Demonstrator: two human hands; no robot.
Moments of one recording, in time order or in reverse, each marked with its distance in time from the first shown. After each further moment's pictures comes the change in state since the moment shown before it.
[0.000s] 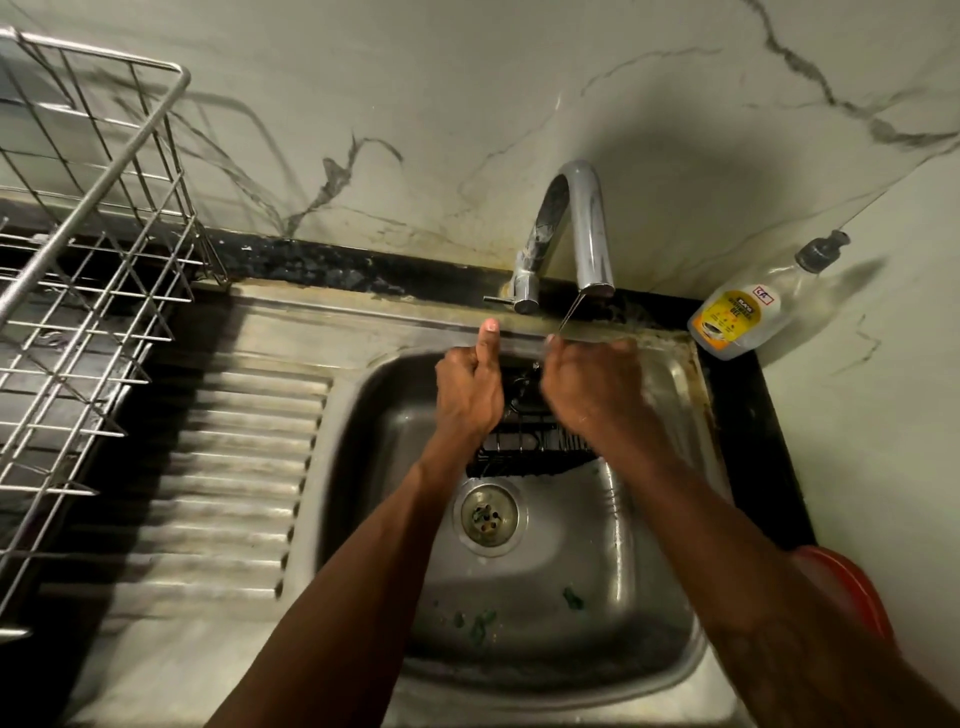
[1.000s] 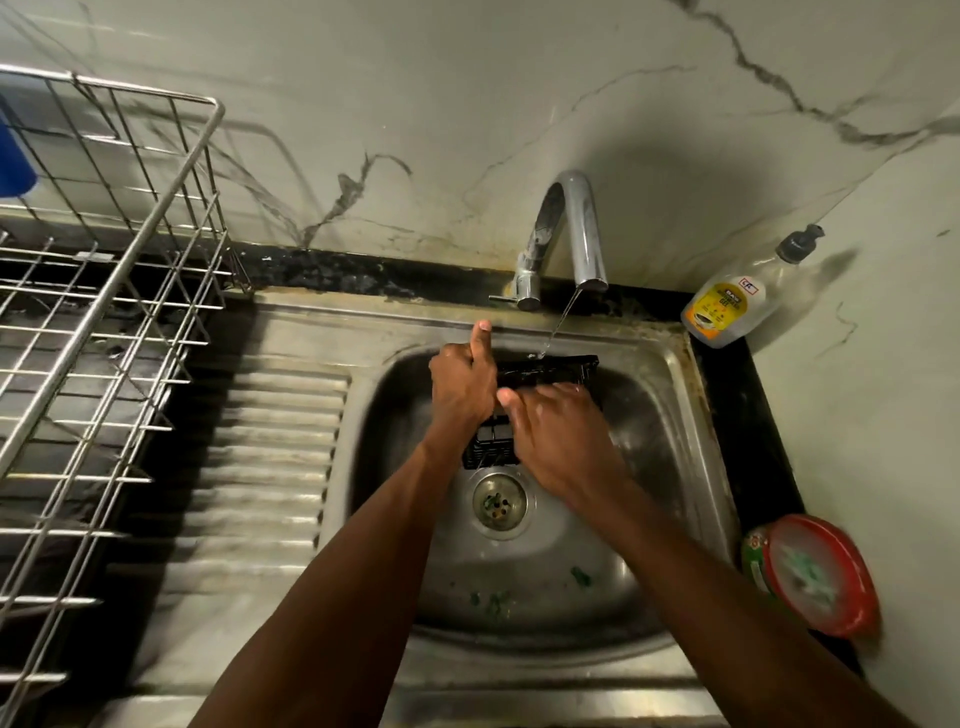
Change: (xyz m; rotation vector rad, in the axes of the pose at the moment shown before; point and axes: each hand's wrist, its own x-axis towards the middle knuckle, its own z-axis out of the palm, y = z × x) left_hand -0.001 0.012 -0.022 0.153 0.107 0.003; right_hand -0.071 -0.026 0.008 0.142 0.044 -0.230
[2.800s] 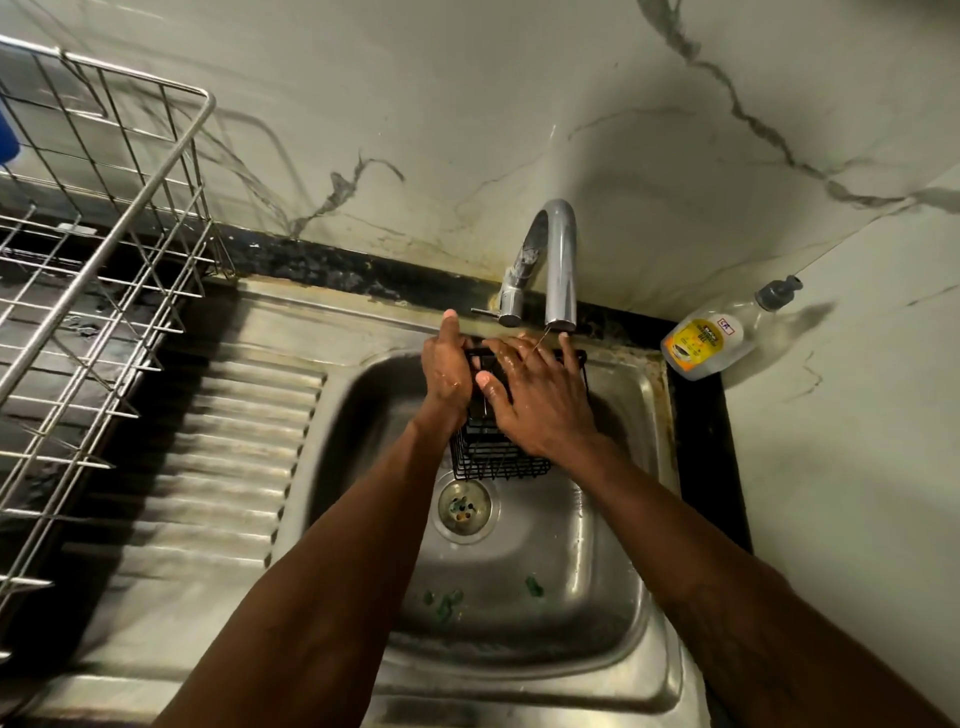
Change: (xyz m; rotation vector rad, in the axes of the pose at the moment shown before) left_hand 0.027 0.002 0.037 -0.557 0.031 -0.289; right_hand 0.062 0.049 0.002 -0.024 -0.065 -0.045
